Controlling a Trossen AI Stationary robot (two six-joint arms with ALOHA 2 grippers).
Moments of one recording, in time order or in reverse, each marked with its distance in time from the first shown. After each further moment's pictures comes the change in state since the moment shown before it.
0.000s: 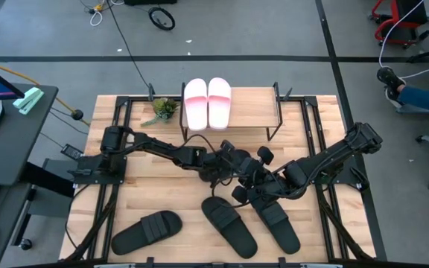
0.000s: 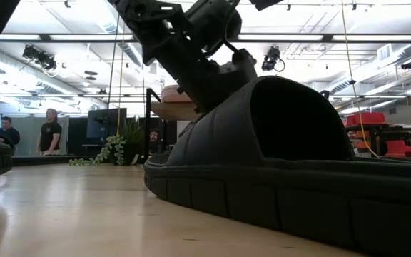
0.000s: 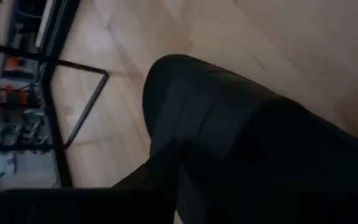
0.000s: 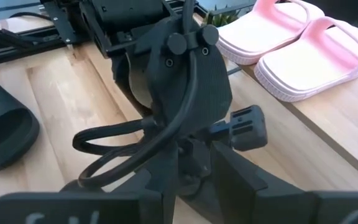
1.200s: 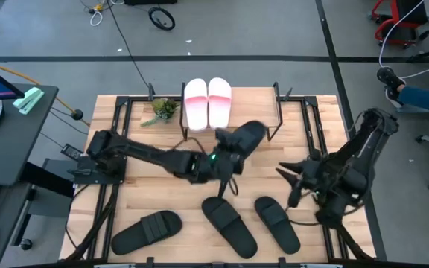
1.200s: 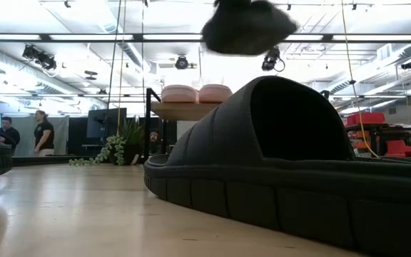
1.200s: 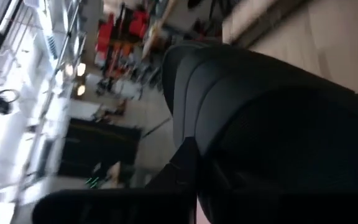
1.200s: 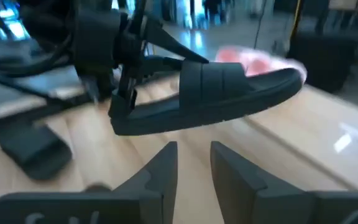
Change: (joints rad) left arm -0.170 -0.107 0.465 -0.265 -0.656 -0.072; right arm 0.442 -0.374 -0.266 -0.355 0.451 0.512
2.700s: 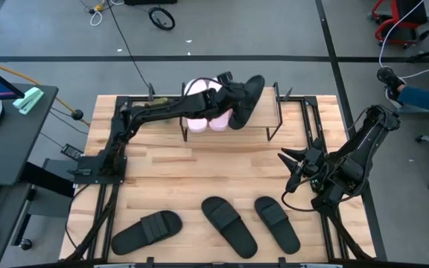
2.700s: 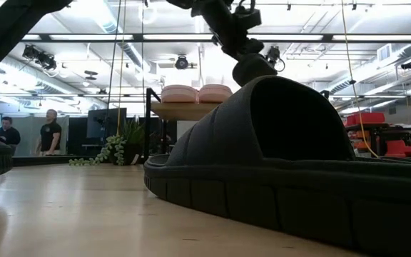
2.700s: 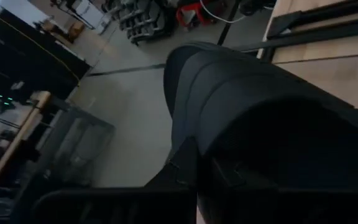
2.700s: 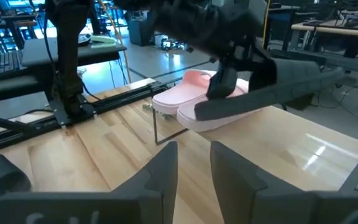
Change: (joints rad) left arm 0.473 0.201 0.304 -0.130 0.392 -0.348; right arm -0.072 -0.090 -0.086 -0.001 0.068 -0.014
